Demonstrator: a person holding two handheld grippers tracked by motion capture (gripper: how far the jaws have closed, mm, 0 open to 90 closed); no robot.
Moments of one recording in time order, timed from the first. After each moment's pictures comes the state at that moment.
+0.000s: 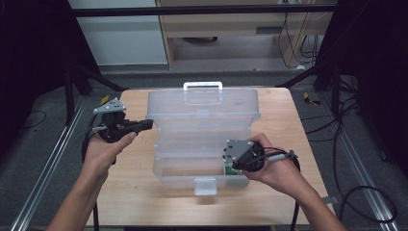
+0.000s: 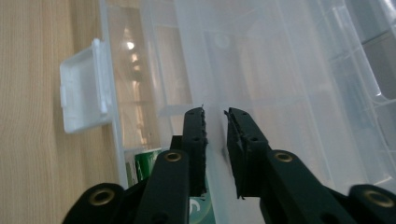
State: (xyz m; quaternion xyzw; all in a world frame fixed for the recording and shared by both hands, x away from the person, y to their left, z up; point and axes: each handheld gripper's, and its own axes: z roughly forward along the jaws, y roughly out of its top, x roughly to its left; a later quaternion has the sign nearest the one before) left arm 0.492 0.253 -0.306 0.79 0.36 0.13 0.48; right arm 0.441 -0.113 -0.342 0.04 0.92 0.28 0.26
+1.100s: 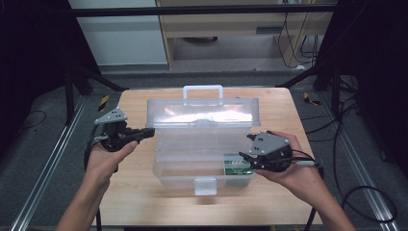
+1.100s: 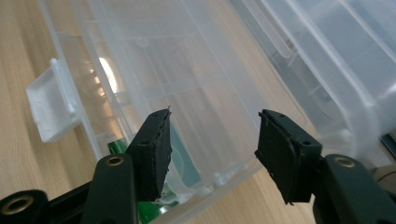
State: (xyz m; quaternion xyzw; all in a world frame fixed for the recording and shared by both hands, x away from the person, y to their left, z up) left arm 0.479 0.252 -0.323 0.79 0.35 0.12 0.49; right arm 0.424 -0.164 -0.322 0.15 0.88 0.34 0.31
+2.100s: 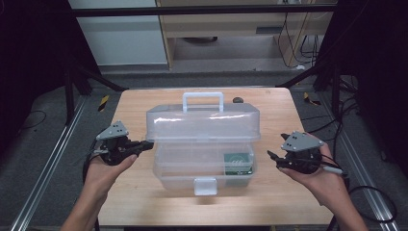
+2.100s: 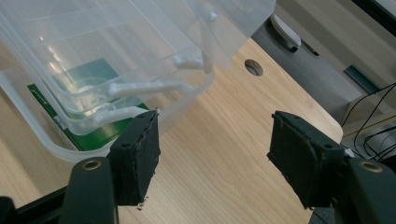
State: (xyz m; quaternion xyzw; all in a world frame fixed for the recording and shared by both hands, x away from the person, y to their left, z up) left arm 0.456 0.255 -0.342 0.80 0.33 0.13 0.47; right arm 0.428 -0.235 -0.349 0.28 0.84 0.32 0.33
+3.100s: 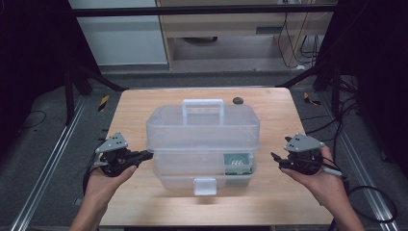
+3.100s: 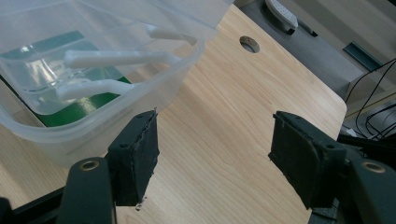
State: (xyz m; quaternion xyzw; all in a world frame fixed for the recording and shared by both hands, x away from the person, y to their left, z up) left arm 0.437 0.258 -0.364 0.80 0.33 0.13 0.48; right arm 0.435 -0.249 -0.372 0.31 0.84 0.31 0.33
